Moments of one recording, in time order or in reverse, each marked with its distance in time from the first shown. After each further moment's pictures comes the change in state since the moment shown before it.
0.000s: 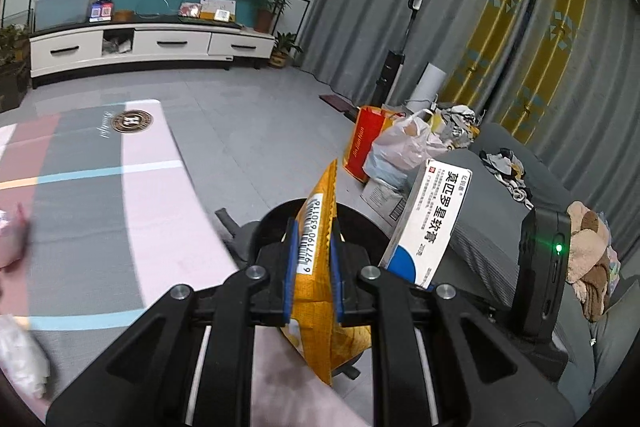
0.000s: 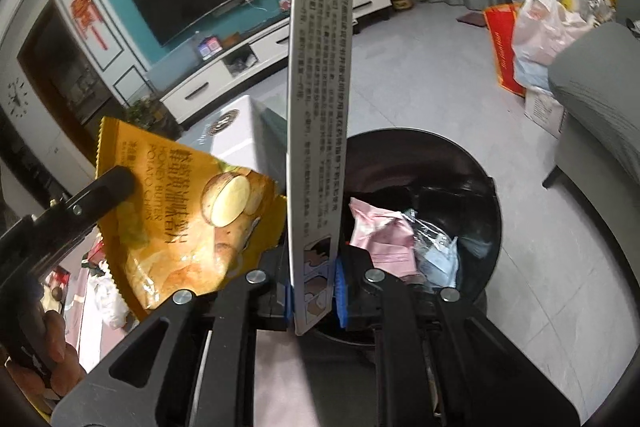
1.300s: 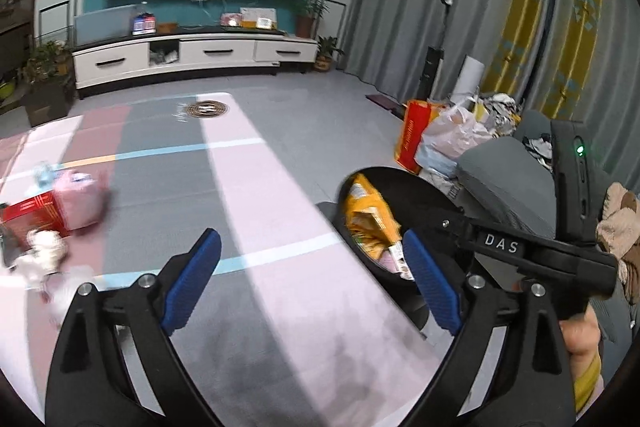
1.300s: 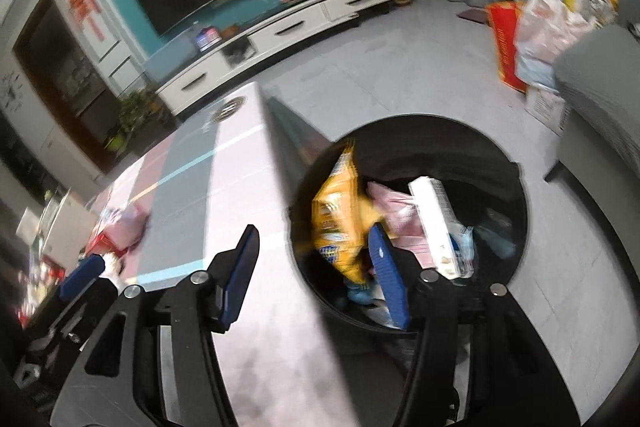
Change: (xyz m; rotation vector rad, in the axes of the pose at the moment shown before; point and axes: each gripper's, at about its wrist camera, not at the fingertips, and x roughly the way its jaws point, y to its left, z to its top) left arm -0.070 0.044 -0.055 0.033 -0.042 0.199; right arm 0.010 0.045 -0.014 -0.036 0.025 -0.001
